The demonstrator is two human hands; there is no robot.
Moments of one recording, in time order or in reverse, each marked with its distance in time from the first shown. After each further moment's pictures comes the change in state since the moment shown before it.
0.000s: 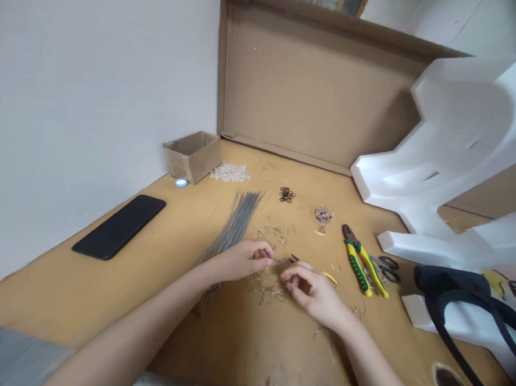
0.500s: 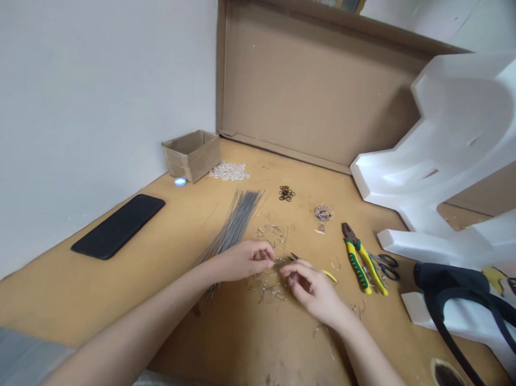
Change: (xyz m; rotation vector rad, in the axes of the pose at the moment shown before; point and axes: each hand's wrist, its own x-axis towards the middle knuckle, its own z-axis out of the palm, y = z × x) left_hand -0.001 0.002 0.001 0.011 -0.025 0.018; right_hand 0.001 -0.002 -0.002 -0.036 0.009 0.000
